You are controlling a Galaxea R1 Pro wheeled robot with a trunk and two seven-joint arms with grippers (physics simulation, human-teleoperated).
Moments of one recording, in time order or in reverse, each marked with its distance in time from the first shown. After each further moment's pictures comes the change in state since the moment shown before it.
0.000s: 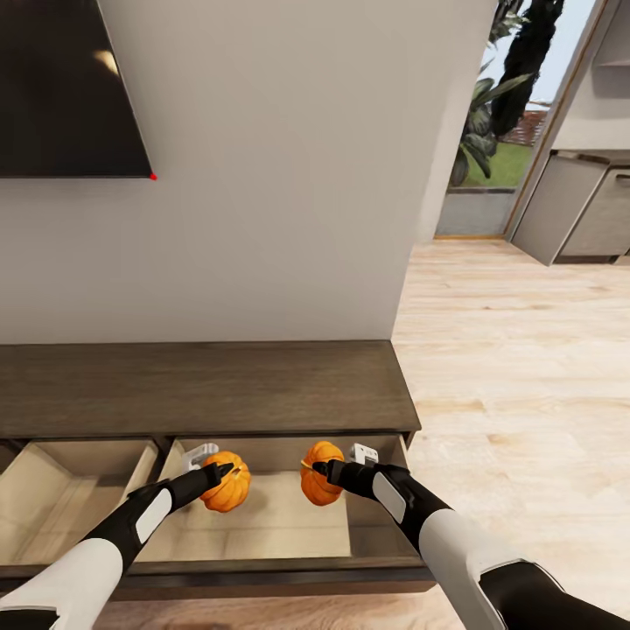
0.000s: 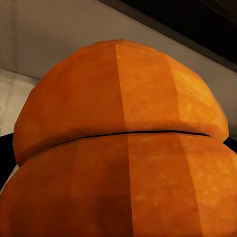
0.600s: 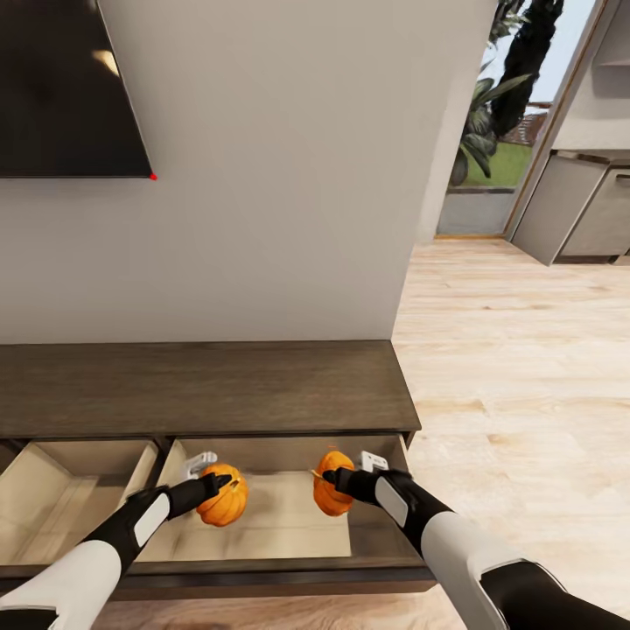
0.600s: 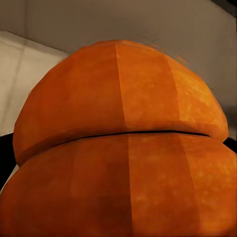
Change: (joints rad) left arm 0.000 0.004 0.000 0.032 -0.003 0.069 0.022; right arm 0.000 -0.007 -0.006 0.040 0.002 -0.005 -0.114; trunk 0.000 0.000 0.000
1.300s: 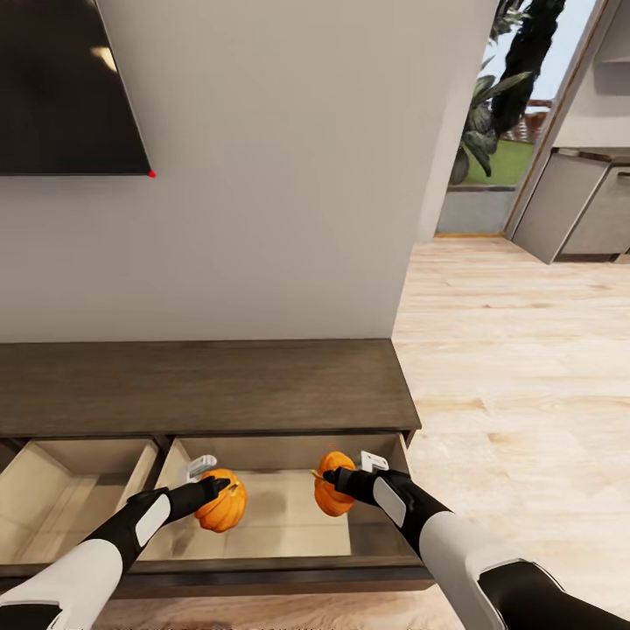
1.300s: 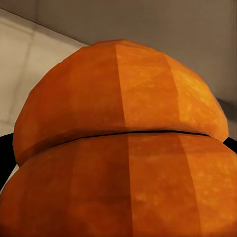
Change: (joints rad) left arm -0.011 -0.004 0.002 0.036 0.010 0.008 0.028; right arm 0.000 0.007 0.002 -0.003 -0.001 -0.003 -0.033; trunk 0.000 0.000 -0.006
